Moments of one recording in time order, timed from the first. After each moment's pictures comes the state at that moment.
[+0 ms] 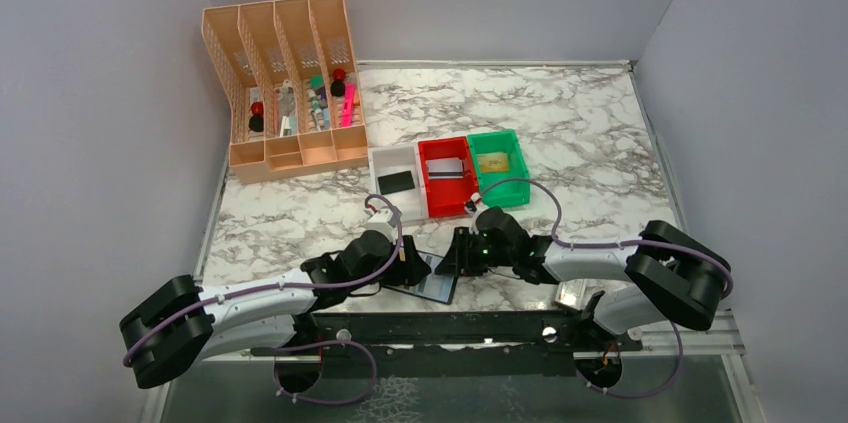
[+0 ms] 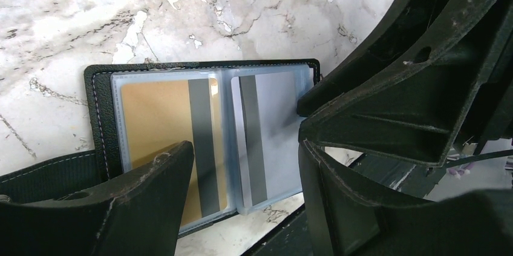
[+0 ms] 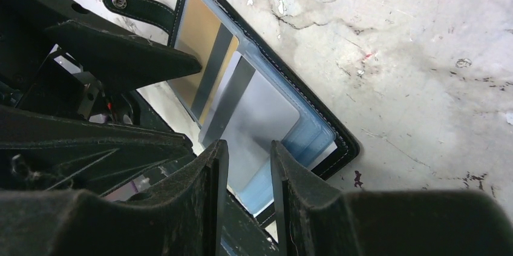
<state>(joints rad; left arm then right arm) -1.00 0.98 0.23 0.14 -0.07 -0.85 0.95 1.42 0.44 0.31 -0.22 0.90</state>
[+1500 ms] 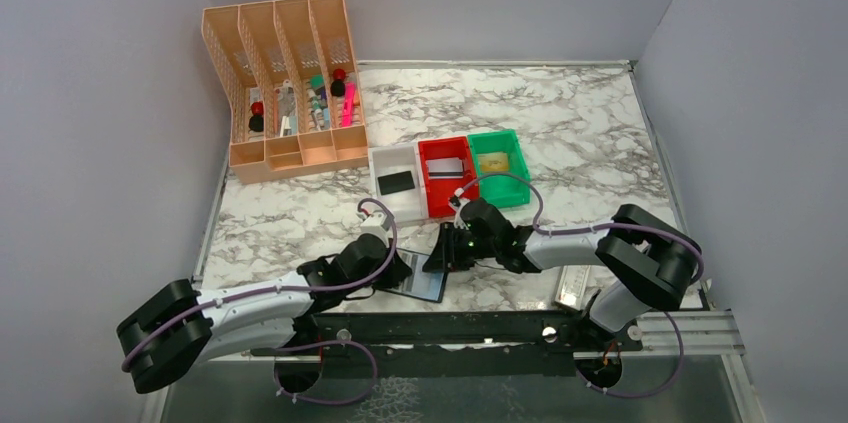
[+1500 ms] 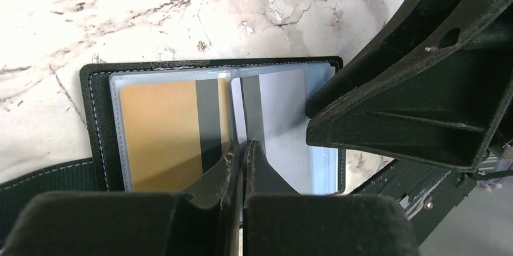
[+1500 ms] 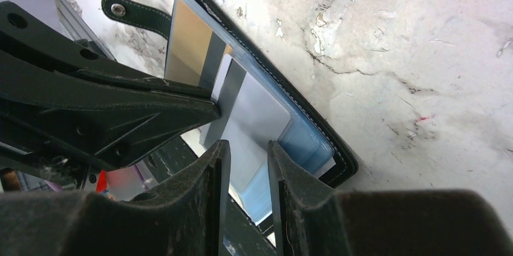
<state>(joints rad) -0.98 0.96 0.19 0.11 -0.10 -0.84 0.94 1.58 0.56 0.32 -0.28 0.90</state>
